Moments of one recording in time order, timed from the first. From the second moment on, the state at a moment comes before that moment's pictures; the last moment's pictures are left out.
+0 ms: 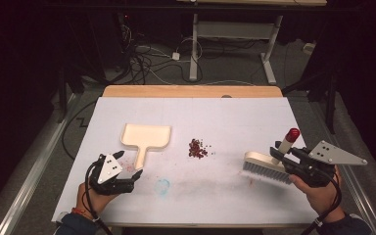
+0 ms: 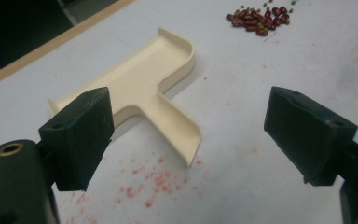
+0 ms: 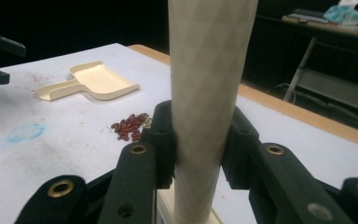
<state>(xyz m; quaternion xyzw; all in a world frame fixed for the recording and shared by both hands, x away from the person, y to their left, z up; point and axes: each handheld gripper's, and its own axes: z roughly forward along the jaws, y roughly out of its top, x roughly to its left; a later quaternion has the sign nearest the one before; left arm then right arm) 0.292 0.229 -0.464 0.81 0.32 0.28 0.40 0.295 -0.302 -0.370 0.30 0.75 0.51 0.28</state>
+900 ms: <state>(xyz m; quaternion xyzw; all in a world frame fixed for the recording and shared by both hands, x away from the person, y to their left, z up) 0.327 0.216 -0.455 0.80 0.42 0.24 0.36 0.299 -0.290 -0.373 0.30 0.77 0.50 0.27</state>
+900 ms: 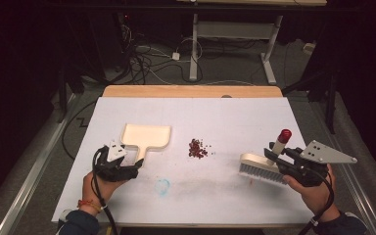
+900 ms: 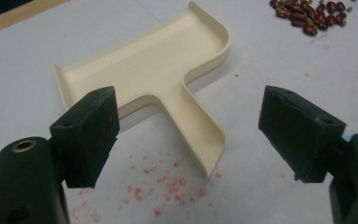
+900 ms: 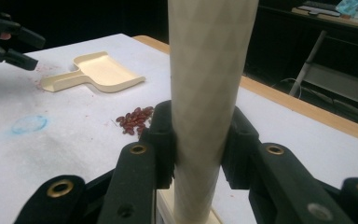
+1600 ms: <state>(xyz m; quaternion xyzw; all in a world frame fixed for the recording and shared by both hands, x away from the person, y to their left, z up) 0.389 0.193 -0.498 0.78 0.52 0.18 0.31 0.302 -0.287 -0.378 0.30 0.77 0.49 0.27</state>
